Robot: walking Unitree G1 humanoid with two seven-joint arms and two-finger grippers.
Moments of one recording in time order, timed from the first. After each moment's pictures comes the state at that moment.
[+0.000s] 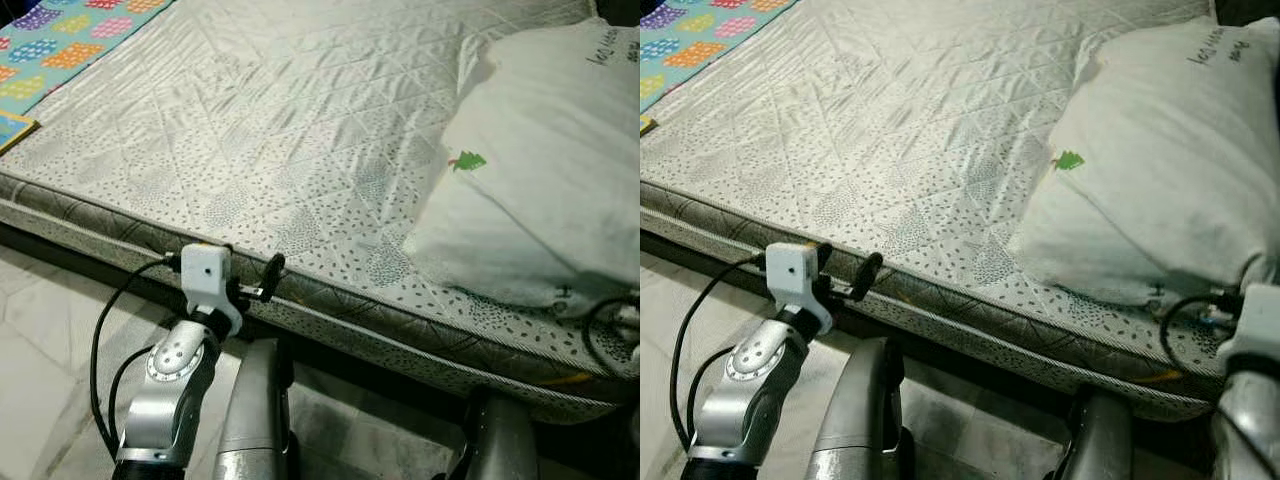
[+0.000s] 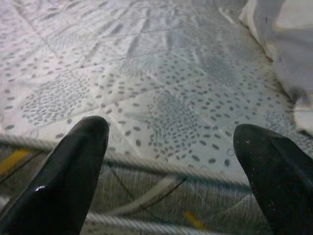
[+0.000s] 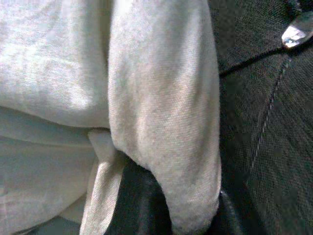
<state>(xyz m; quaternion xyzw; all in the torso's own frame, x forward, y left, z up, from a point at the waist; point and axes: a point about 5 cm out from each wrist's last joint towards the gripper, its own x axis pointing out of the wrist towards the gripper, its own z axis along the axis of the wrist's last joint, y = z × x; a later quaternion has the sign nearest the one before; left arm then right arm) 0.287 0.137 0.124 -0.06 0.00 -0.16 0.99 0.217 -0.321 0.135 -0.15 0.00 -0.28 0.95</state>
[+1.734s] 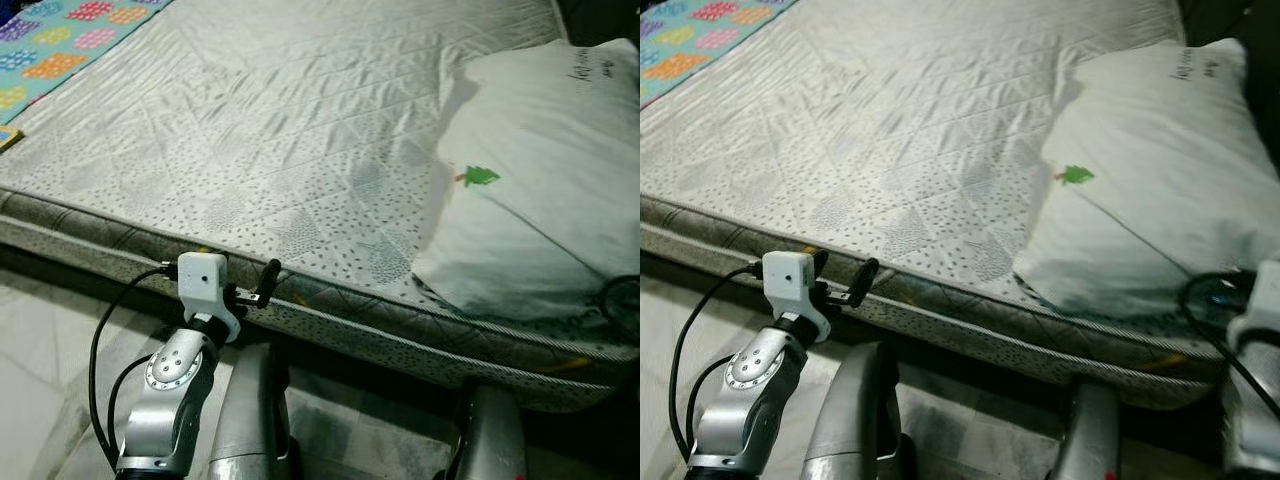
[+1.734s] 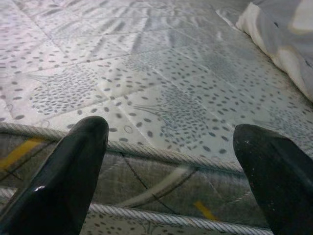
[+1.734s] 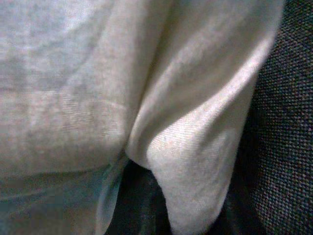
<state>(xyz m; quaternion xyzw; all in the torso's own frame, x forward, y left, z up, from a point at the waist) 0.282 0.140 0.116 -0.07 0.01 -0.14 0.99 0.242 -0.361 0.134 -0.14 0.04 -0.32 0.94</state>
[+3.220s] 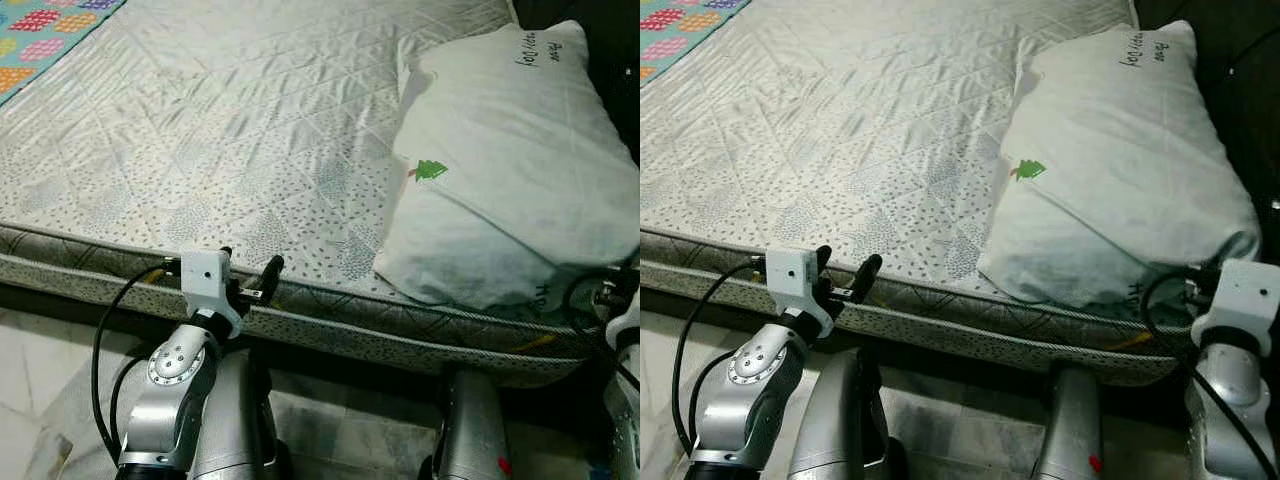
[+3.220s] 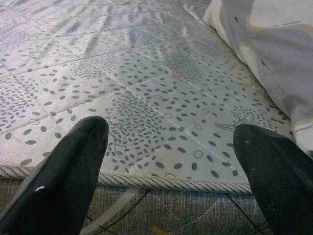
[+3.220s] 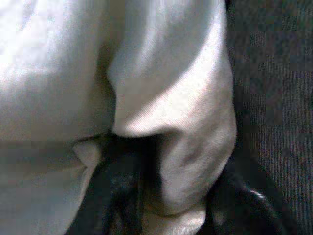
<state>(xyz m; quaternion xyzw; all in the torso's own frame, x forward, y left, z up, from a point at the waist) 0.284 0.139 0.119 -0.06 0.00 -0.14 0.99 0.255 -0.307 0.152 -0.12 -0.02 -0.27 0.96</state>
